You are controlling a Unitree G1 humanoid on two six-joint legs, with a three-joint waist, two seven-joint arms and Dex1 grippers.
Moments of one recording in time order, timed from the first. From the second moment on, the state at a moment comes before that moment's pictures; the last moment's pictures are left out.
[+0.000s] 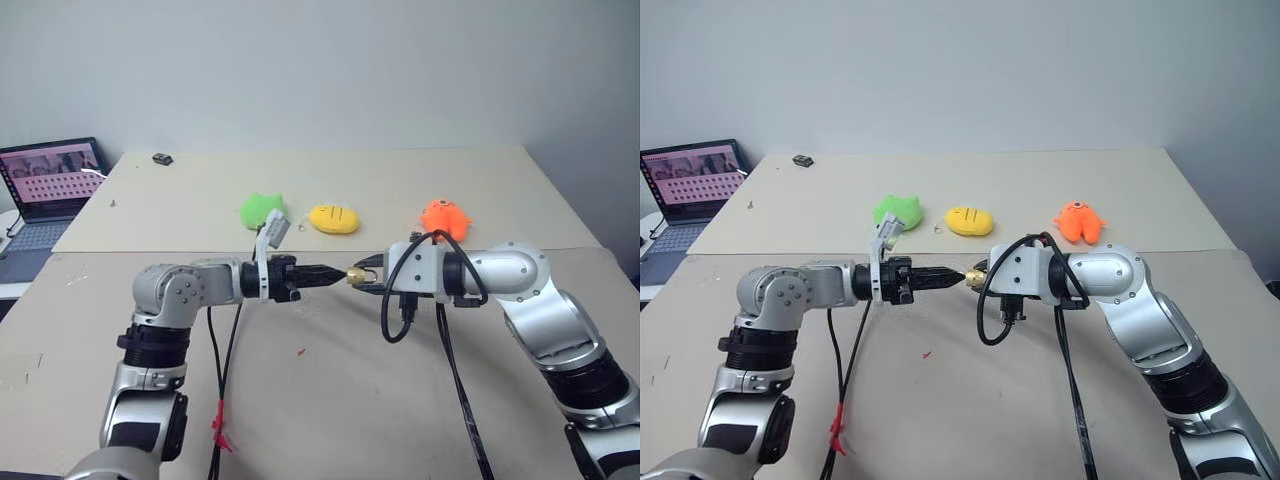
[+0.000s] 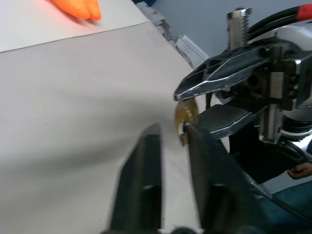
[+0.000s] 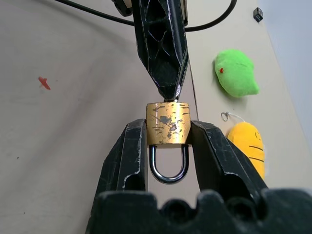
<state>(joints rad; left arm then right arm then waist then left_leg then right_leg) -0.63 0.38 0.04 -0.02 -0.89 1.24 -0.74 -0.53 -0.75 0.26 -0.42 0.02 0.35 1.04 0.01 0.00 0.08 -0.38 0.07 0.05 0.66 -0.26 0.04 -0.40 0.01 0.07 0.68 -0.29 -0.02</state>
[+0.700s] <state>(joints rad) -0.61 0.46 -0.20 -0.05 -0.59 0.72 -0.93 -0.53 -0.76 0.26 -0.41 0.02 0.39 1.02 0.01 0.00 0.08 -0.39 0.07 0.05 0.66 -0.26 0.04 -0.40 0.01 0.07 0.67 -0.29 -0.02</state>
